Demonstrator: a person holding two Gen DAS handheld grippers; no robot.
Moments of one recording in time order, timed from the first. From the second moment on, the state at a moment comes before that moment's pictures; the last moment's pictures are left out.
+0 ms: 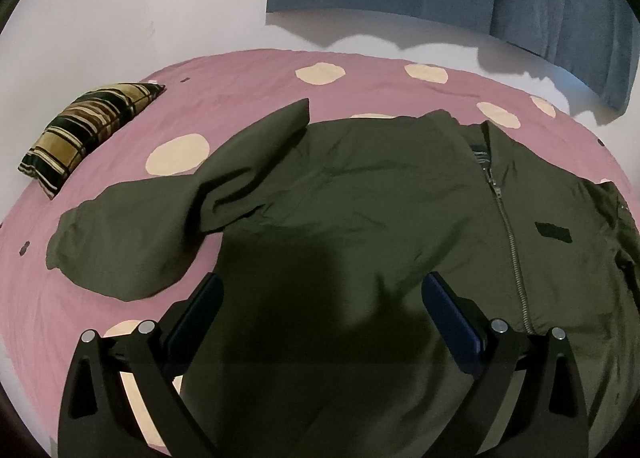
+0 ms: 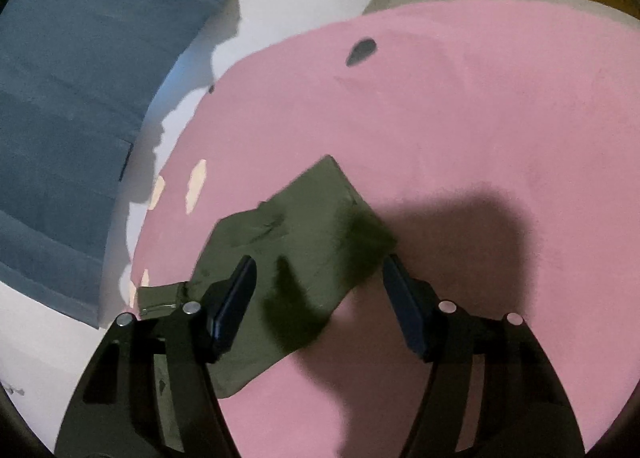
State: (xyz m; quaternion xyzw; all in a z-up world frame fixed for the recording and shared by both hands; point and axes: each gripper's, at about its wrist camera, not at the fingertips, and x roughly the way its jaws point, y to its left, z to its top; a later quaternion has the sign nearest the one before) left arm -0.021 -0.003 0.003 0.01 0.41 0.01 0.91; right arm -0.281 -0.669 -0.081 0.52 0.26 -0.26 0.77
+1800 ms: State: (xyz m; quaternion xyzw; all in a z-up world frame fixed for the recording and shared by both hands) left arm -0.030 0.148 0.009 -0.06 0.40 0.09 0.91; right arm 0.051 -0.236 0.054 0.16 0.35 0.13 0.92
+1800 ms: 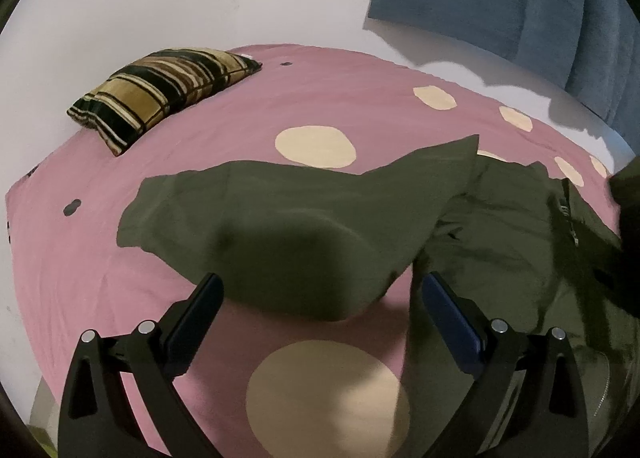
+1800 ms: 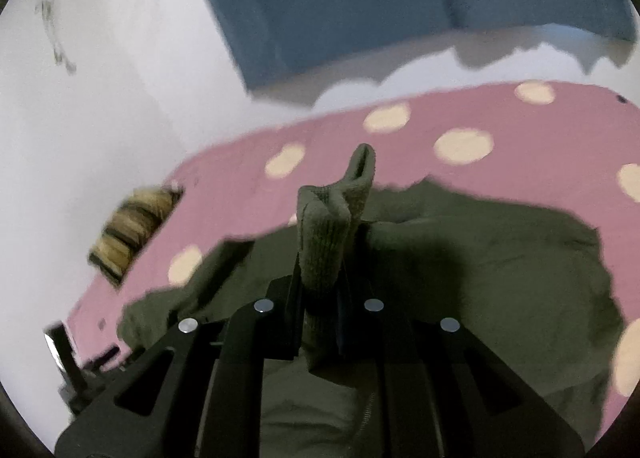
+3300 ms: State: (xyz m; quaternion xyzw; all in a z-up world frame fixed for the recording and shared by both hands) left arm -0.023 0.139 -0.020 -0.07 0.42 0.08 0.90; right arm -0.026 -0.445 -0.095 0.31 0.46 -0.01 0.83
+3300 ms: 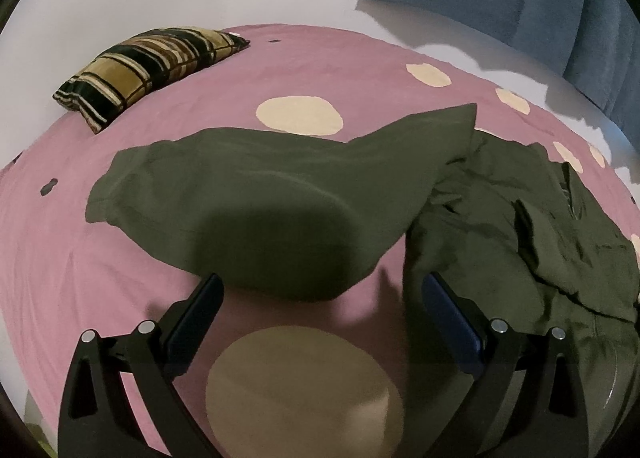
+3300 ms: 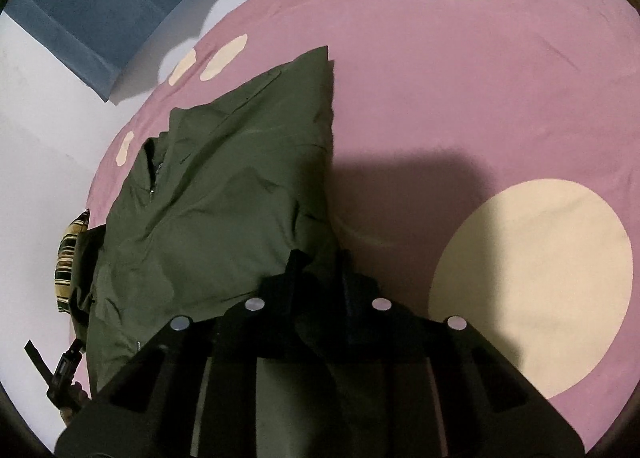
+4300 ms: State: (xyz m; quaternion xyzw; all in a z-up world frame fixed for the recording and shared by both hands) left arm -0.008 0.349 -0.048 -0.43 0.36 0.04 0.83; right arm -0.049 -0.340 -0.022 0.22 0.37 0.04 0.90
